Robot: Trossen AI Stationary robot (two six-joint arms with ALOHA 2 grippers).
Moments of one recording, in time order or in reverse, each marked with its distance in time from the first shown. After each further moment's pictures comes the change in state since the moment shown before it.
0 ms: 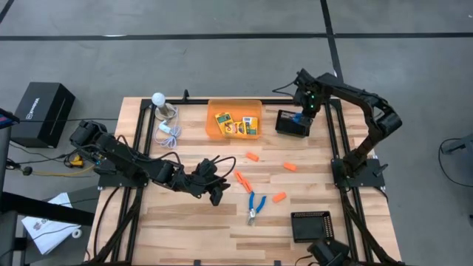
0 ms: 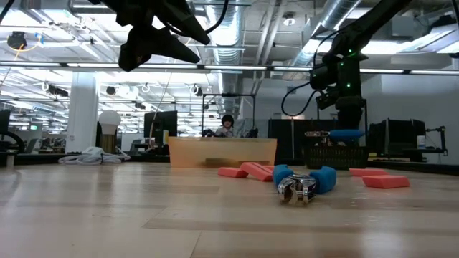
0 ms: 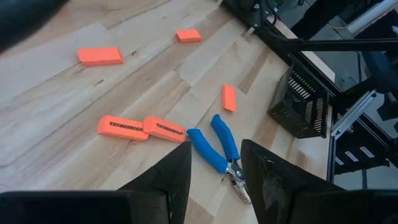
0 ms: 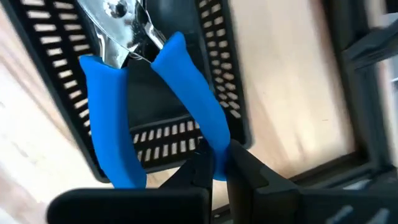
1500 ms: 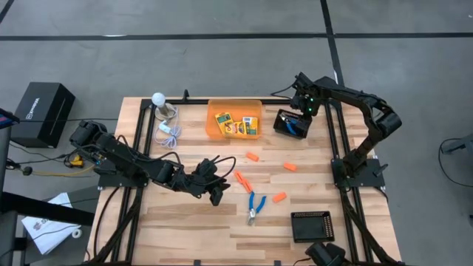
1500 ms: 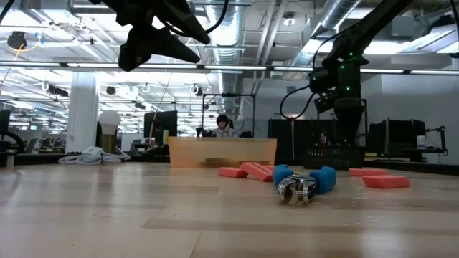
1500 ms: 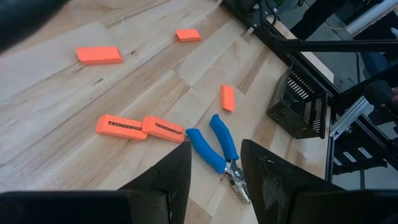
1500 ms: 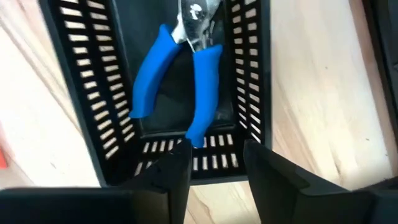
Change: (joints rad) left arm 0.000 0.000 0.000 0.002 0.002 -0.007; right arm 0.024 0.000 -0.046 0.051 -0.087 0.031
